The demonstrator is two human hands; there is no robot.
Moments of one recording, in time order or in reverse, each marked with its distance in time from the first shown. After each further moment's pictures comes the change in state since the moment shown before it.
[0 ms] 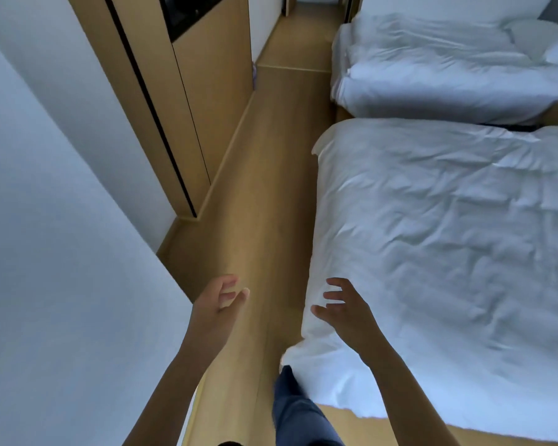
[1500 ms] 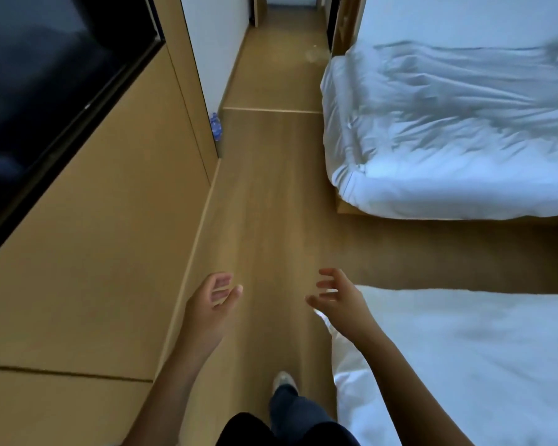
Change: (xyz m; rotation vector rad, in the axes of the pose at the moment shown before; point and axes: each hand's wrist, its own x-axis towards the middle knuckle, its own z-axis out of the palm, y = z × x) left_hand 1.168 0.331 0.142 -0.078 -0.029 0.011; right_hand 1.099 -0.443 -0.222 0.056 0.091 -0.003
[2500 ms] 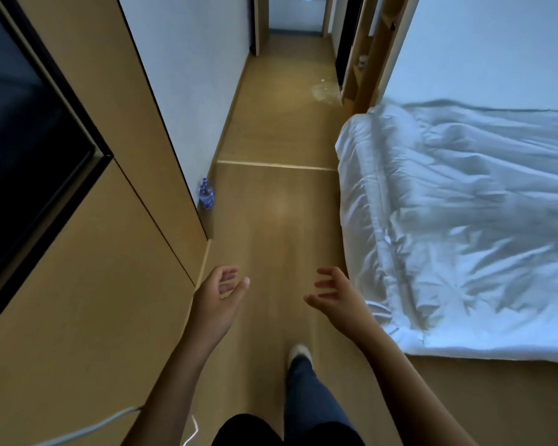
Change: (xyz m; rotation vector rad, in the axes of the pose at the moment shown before) left_hand 0.704 0.188 0.071 -0.004 -0.008 0.029; right_hand 0.670 -0.280 -0.051 -0.068 -0.021 -0.043
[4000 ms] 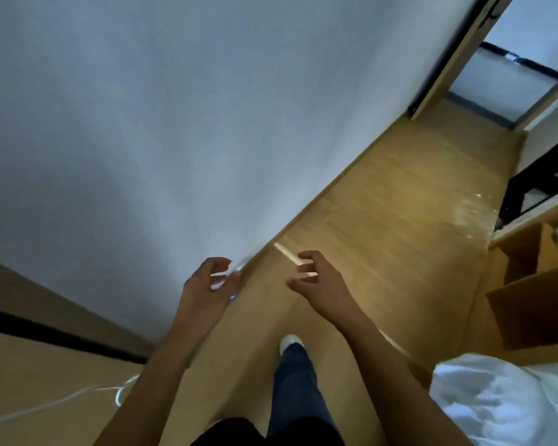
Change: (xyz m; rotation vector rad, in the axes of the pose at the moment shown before) left_hand 0.866 0.127 -0.016 -0.136 0.557 -0.254; right_hand 0.929 -0.408 0.047 -0.289 -0.537 -0.244
